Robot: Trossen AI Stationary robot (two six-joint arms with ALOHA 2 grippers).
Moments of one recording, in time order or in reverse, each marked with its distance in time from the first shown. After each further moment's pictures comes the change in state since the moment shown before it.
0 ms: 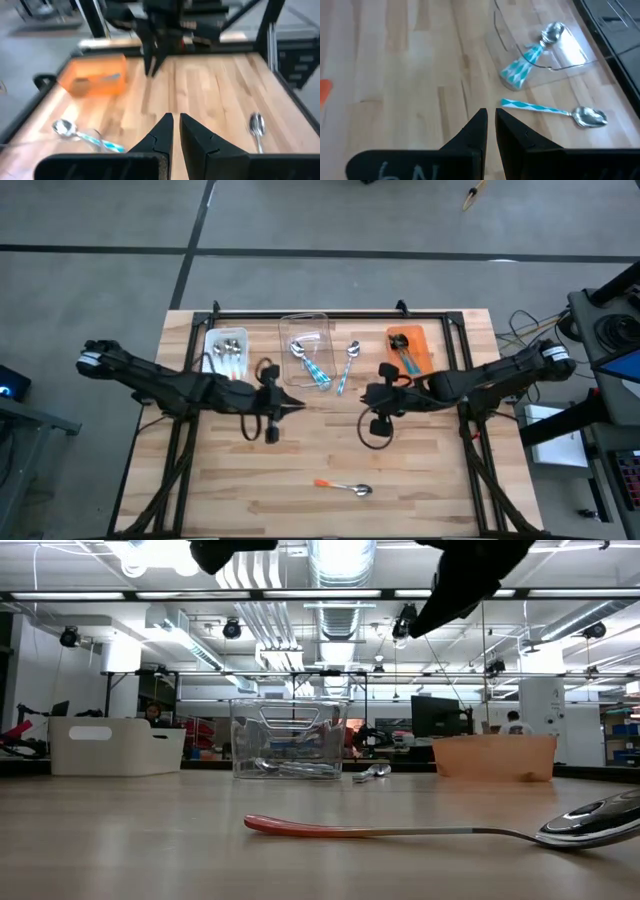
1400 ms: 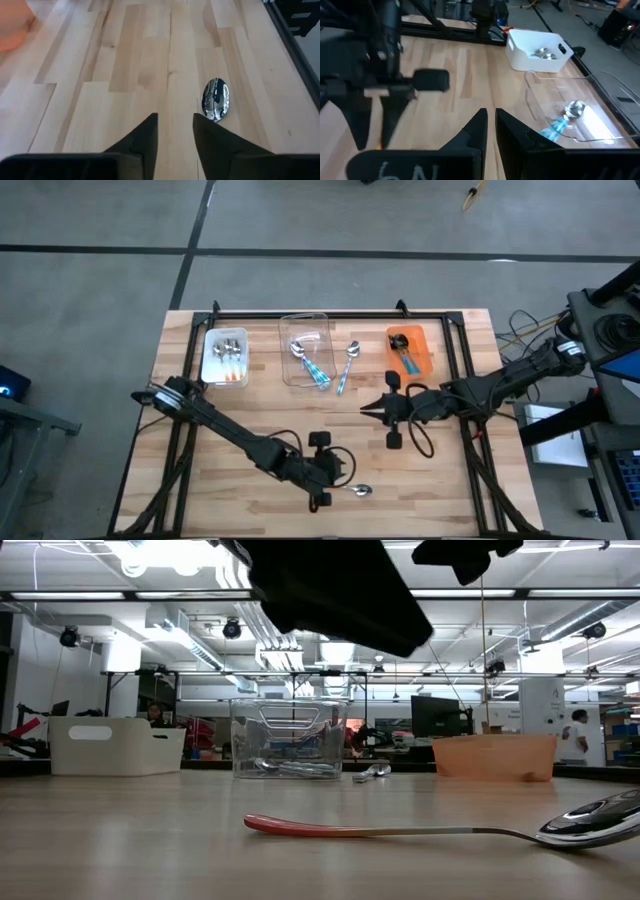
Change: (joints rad) left arm -0.222 0.794 0.463 -0.008 -0.108 -0.226; right arm 0.131 -0.186 -0.207 0.447 0.001 -0.162
